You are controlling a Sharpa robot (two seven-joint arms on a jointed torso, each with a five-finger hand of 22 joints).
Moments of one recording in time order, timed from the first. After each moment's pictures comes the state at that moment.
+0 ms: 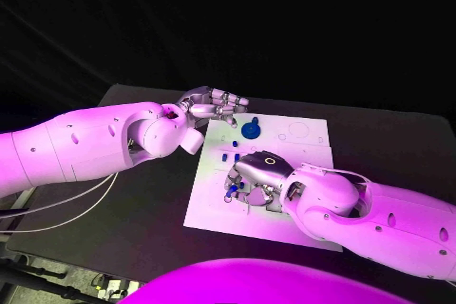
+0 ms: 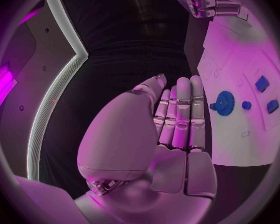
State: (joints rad) left arm 1.18 -0.91 -0.01 1.57 -0.11 -0.14 0.19; left_hand 1.52 -0.15 0.32 0.13 0.20 0.94 0.21 0.13 0.07 0.92 0.14 0.40 0.12 1.02 0.06 1.03 0.35 0.17 0.86 0.16 0.90 0.57; right arm 1.10 -0.61 -0.13 1.75 -1.71 -0.24 -0.17; right_hand 1.40 -0.10 0.42 -0.01 0.24 1.18 0.11 0.13 0.15 1.23 0.07 0.15 0.14 1.47 -0.03 1.42 1.28 0.07 1.44 0.07 1.29 1.31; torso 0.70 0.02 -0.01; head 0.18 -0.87
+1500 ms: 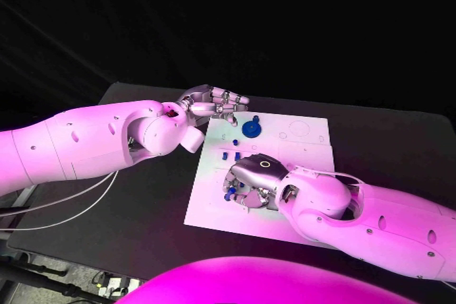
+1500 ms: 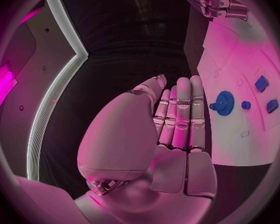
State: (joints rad) left arm 1.18 -0.92 -0.01 1.57 -0.11 -0.14 0.19; left_hand 1.52 -0.15 0.33 0.12 0.20 0.94 0.21 0.13 0.07 0.92 0.14 0.40 0.12 1.01 0.06 1.03 0.35 0.17 0.86 0.16 0.90 0.57; right arm 1.07 -0.58 -0.13 1.73 -1.76 -0.21 -0.19; right_hand 1.40 -0.10 0.42 -0.01 0.24 1.18 0.11 0.13 0.15 1.24 0.08 0.15 0.14 1.47 -0.03 1.42 1.27 0.07 1.44 0.07 1.29 1.31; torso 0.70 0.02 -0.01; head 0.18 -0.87
